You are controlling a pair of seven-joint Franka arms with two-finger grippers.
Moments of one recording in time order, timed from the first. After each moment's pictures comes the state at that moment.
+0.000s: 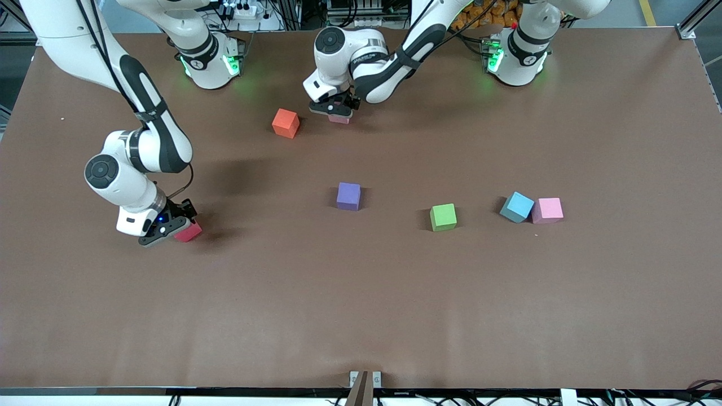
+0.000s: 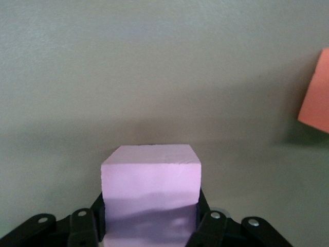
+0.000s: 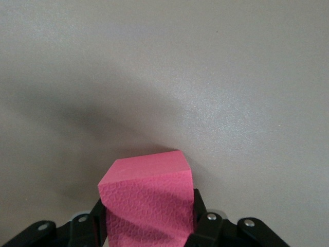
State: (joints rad) left arm -0.74 0.65 -0.54 -1.88 0.25 2.41 -1.25; right arm 0.04 0.40 -0.04 -2.19 -0.01 2.65 -0.54
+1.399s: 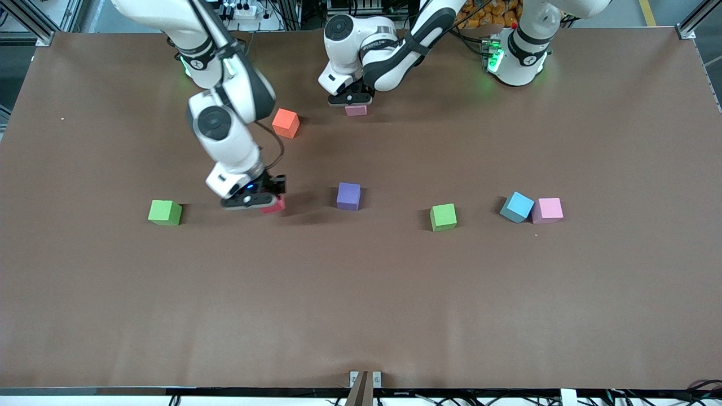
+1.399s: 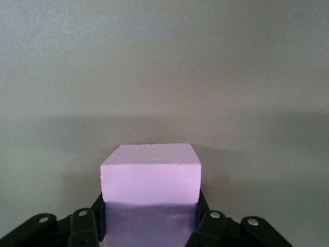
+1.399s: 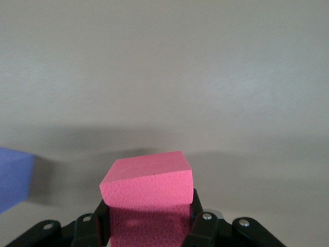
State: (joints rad) left arm -0.72 0.54 -0.58 -2.04 0.27 2.39 -1.44; right arm 0.55 0.25 -0.01 -2.18 0.00 2.50 0.49
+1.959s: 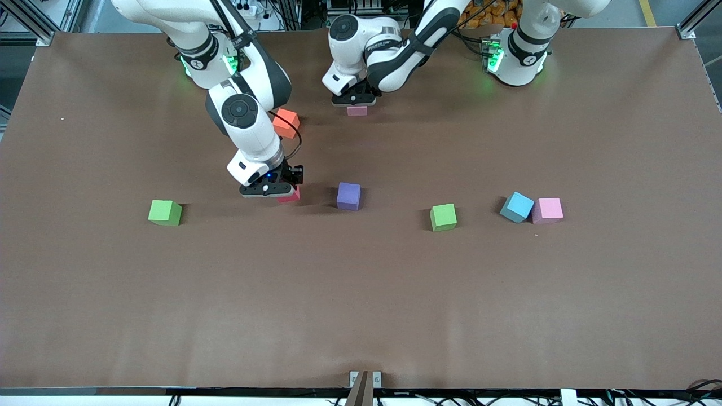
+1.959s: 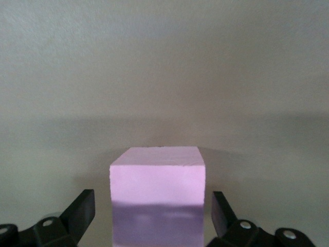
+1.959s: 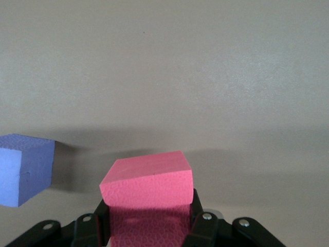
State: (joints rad) left arm -0.66 0.50 -0.61 -2.07 0.28 2.40 -1.44; right arm 0.58 0.25 -0.02 -2.18 0.00 2.47 0.55
